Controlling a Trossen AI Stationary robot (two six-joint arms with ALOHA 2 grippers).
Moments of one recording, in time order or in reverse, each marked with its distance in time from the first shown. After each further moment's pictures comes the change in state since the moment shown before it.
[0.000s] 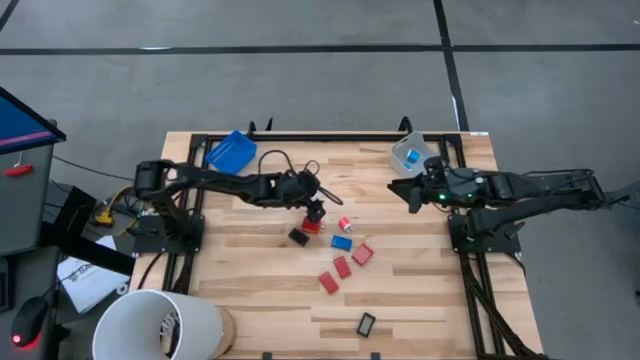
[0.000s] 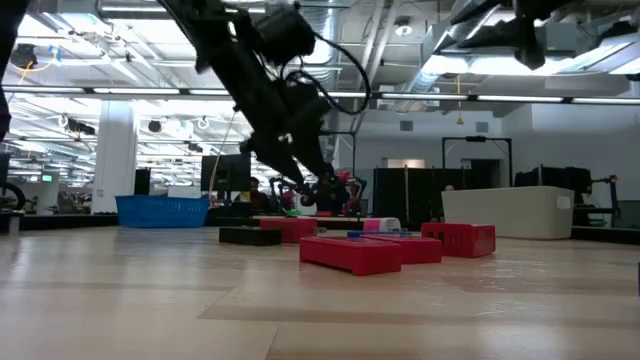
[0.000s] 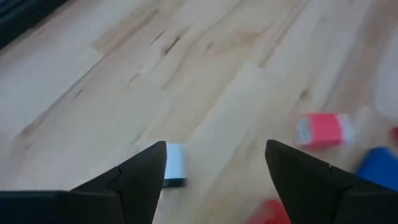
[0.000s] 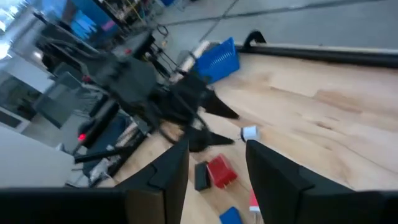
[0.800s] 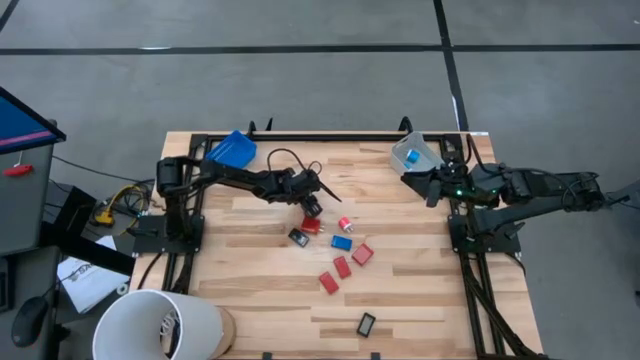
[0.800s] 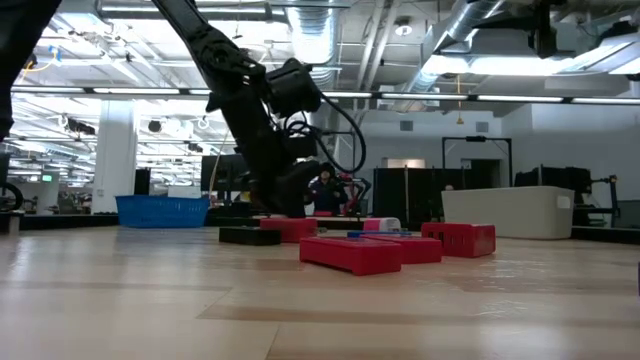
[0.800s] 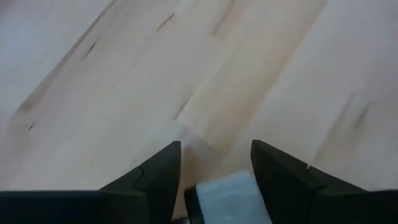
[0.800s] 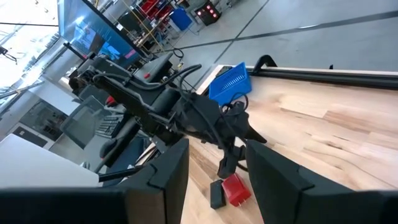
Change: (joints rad) left arm 0.085 0.147 0.000 -0.024 0.036 0.089; right arm 0.018 -0.123 0.000 -0.002 0.042 -0.011
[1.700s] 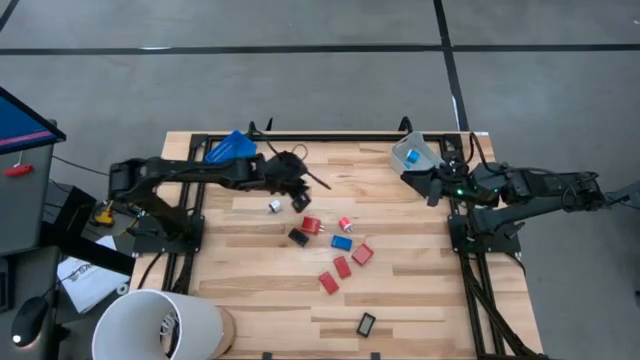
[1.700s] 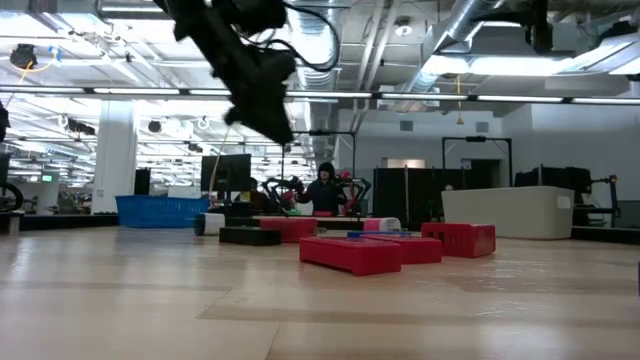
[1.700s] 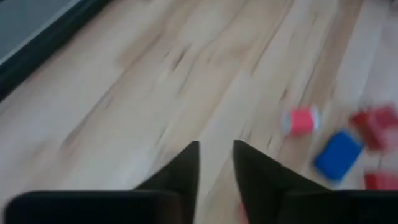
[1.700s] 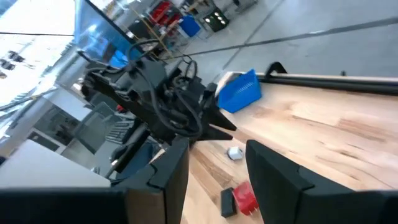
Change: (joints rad) left arm -0.002 -0.384 0.000 -0.212 0.118 0.012; right arm 0.009 0.001 0.000 0.056 0.000 -0.014
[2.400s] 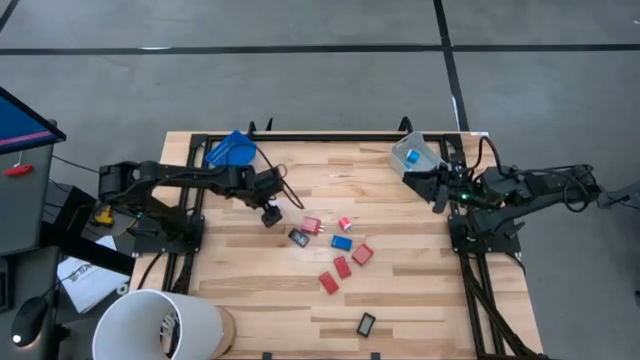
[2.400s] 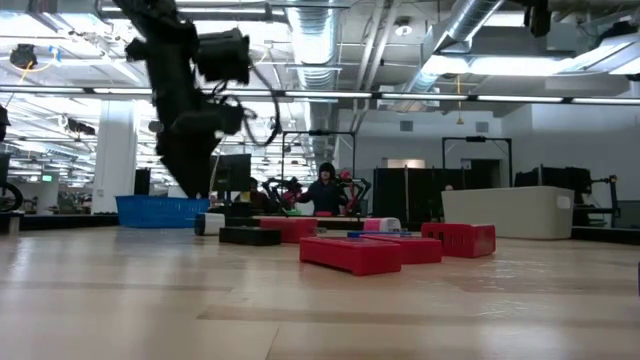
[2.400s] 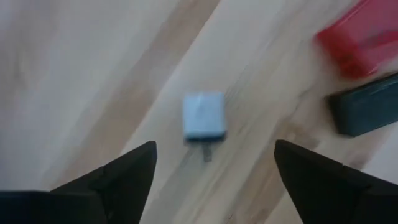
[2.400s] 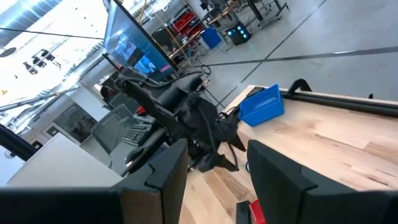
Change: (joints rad) left arm 0.022 -0.062 -0.232 -0.230 0.060 -0.046; right arm 0.120 0.000 0.000 0.105 0.088 -0.101
